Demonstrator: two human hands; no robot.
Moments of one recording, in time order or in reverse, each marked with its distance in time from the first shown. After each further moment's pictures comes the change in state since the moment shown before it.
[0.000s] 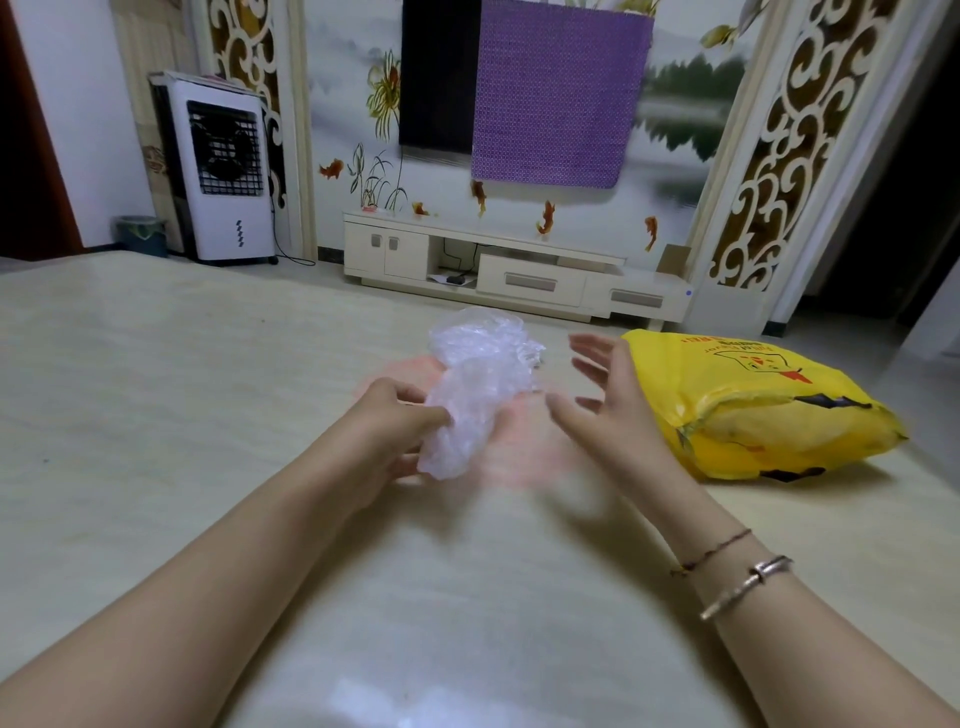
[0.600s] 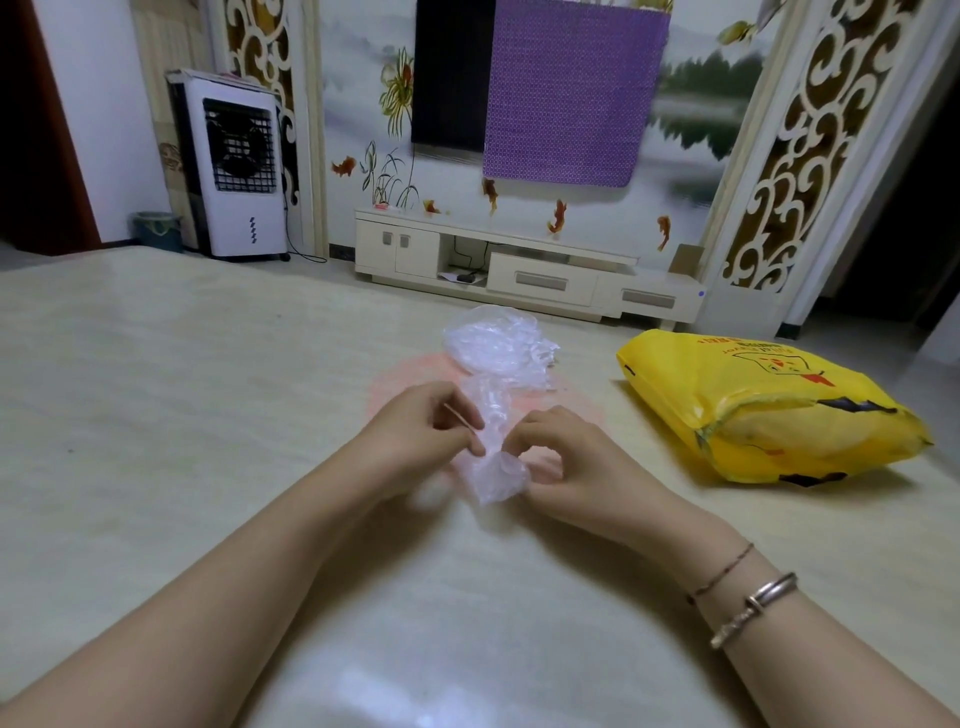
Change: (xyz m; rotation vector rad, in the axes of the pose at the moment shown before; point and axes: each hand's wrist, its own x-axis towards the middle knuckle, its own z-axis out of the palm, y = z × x) left_hand -0.005 -0.005 -0.004 0.402 -0.135 0.327; right_hand -0.017 0.004 0.019 -0.367 -0.458 -0.329
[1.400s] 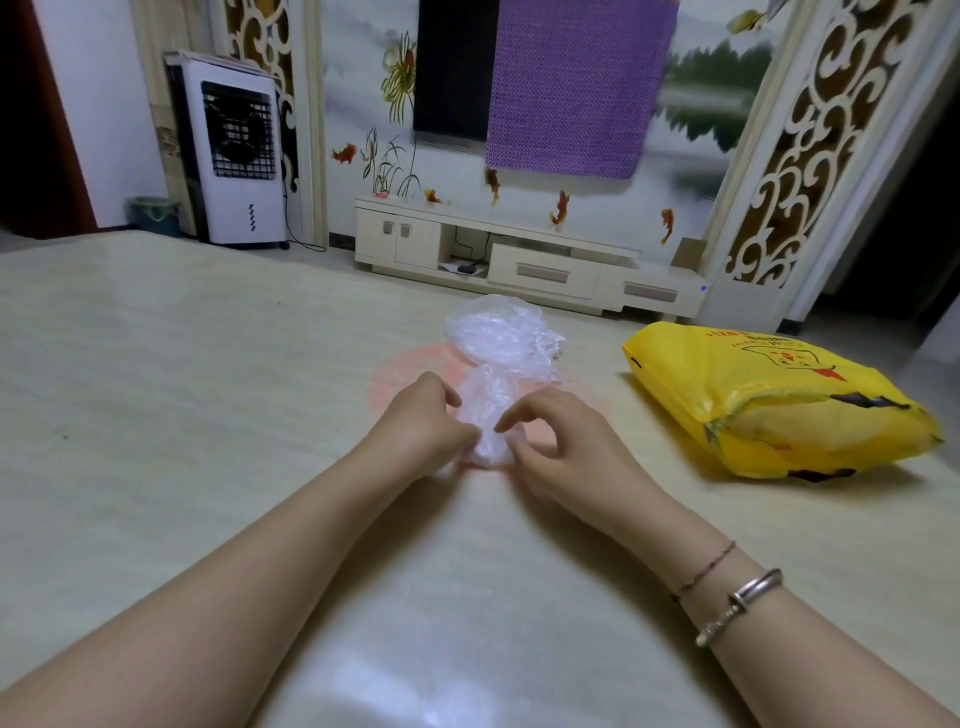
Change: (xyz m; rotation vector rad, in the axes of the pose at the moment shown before) left_hand 0.019 -0.011 0.010 0.210 0.103 -0.258; right_hand 0.009 -0.005 0.012 -0.020 0.140 0.128
